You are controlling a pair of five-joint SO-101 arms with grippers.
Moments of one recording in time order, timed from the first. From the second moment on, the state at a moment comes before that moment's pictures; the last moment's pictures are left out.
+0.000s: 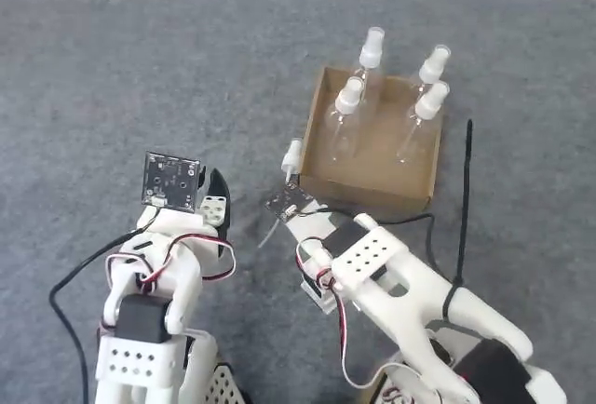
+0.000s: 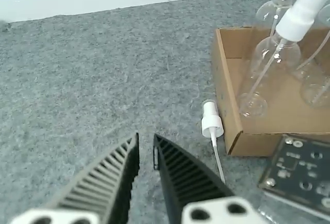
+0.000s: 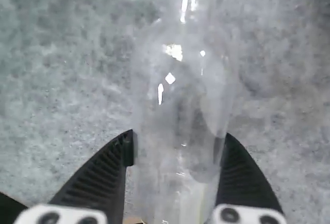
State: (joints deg) left arm 1.8 -83.2 75.9 51.9 2.3; right arm -44.1 -20.1 53.0 65.1 1.4
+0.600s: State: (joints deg) left arm 1.8 -83.2 75.9 51.9 2.3; right arm -44.2 -33.7 47.1 79.6 13.8
